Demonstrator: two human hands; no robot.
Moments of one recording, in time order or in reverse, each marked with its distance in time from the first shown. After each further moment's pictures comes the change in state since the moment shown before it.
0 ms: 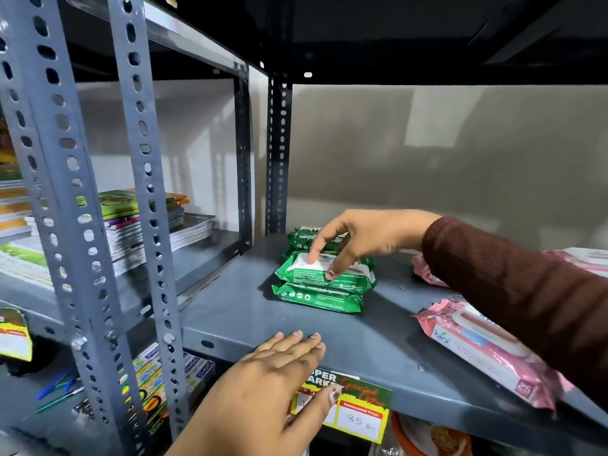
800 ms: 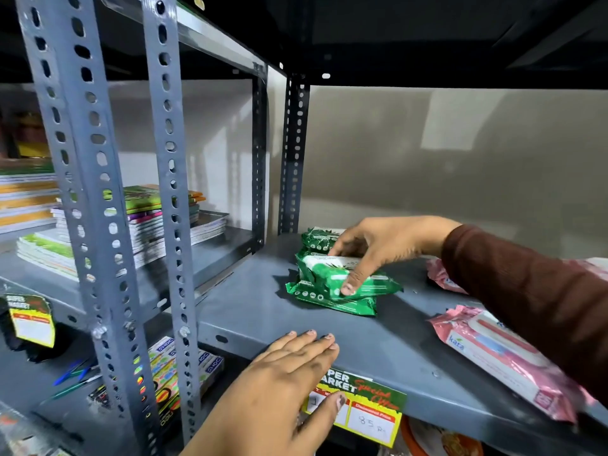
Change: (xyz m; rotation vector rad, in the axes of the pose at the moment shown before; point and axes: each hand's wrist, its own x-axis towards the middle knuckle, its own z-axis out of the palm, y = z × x) left_hand -0.006 -0.008 0.011 -0.011 0.082 0.082; right_hand 0.005 0.009 0.001 -0.080 -0.059 0.077
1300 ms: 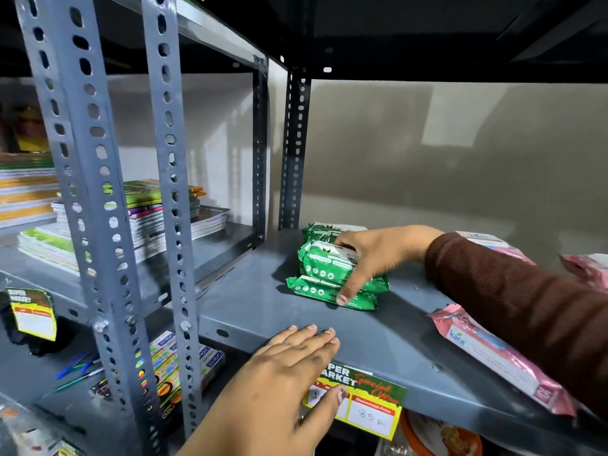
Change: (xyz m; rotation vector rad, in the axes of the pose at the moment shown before) left_hand -0.002 0.000 0.006 -0.058 0.042 -0.024; right_hand 0.010 -0.002 0.018 -0.132 -0.010 0.183
